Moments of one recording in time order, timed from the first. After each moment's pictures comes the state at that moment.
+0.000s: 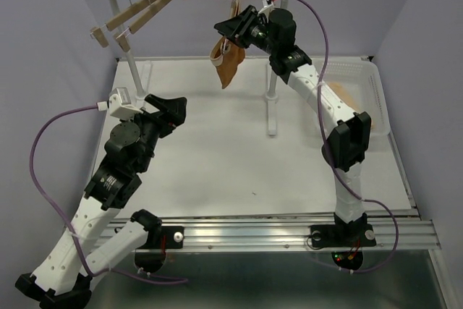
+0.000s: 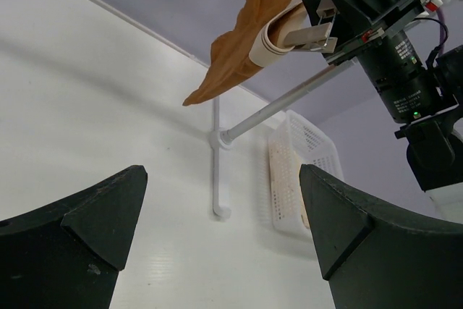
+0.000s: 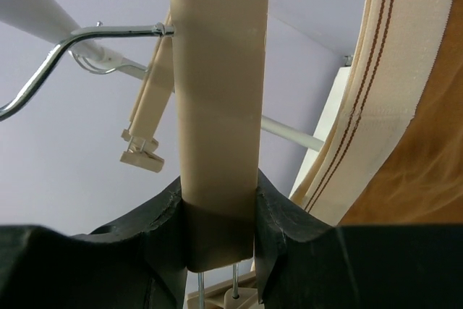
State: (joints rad) left arm -0.54 0.66 0.91 -0.31 -0.38 -0.80; right arm 0.50 2.11 2.18 0.00 -0.31 1.04
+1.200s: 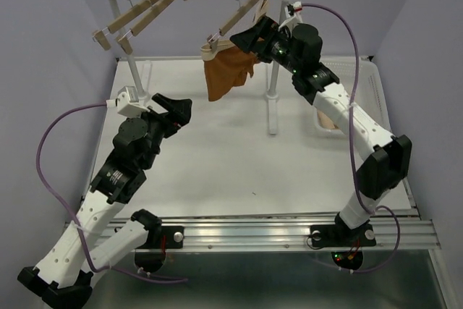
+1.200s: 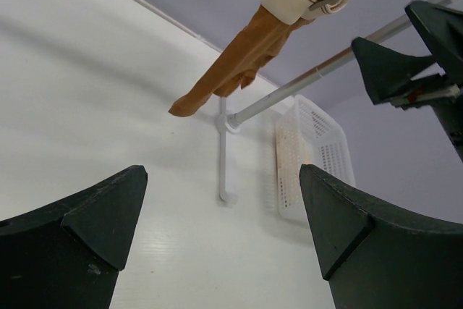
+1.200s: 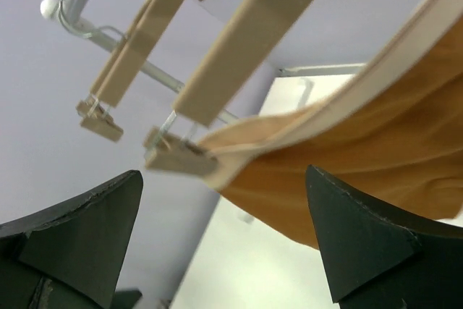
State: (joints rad) left arm -0.54 0.70 0.90 -0.31 -0.35 -0.82; right arm 0.50 1.76 1.75 0.04 -0.20 0.83
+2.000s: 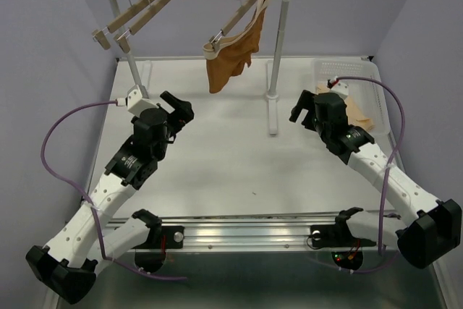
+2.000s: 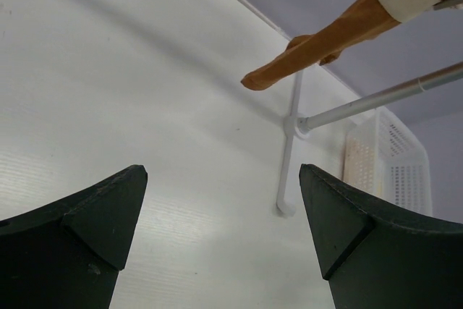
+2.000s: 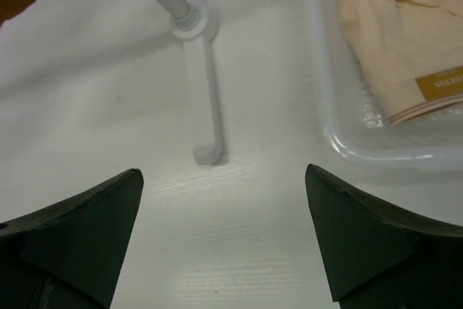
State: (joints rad) left arm -0.53 0.83 0.90 -0.37 -0.49 -0.86; right arm 0.45 1.14 0.96 -0.32 0.39 0.58
